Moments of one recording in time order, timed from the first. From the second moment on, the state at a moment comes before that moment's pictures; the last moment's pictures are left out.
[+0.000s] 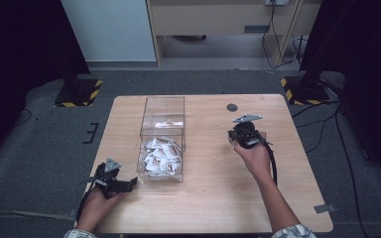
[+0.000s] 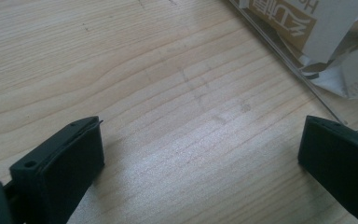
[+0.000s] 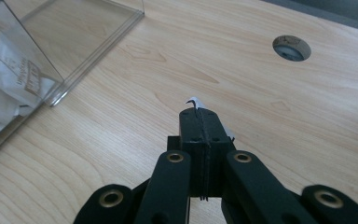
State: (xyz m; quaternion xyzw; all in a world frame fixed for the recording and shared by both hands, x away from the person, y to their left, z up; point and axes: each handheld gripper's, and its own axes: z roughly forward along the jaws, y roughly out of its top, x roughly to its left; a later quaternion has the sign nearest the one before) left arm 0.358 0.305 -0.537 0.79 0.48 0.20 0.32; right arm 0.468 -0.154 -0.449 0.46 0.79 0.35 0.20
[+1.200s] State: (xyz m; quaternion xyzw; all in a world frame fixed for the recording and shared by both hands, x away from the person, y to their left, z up) left arm 0.358 0.305 -0.537 0.79 0.48 0.20 0.32; right arm 0.421 -0.149 -0.475 0.46 0.78 0.37 0.20
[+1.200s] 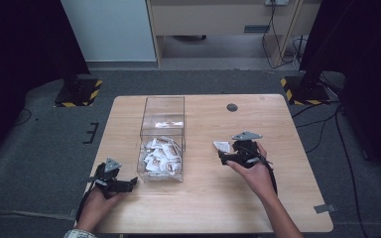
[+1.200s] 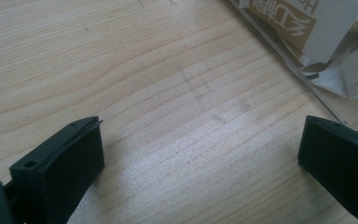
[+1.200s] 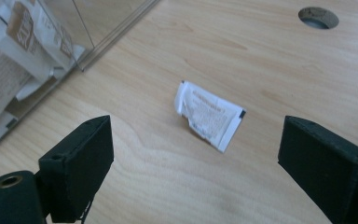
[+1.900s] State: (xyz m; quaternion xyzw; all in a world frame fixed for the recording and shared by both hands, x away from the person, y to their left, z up) left arm 0.358 0.305 -0.537 0.79 0.48 0.20 0.32; right arm 0.379 -0.157 -0.515 0.46 0.79 0.36 0.16
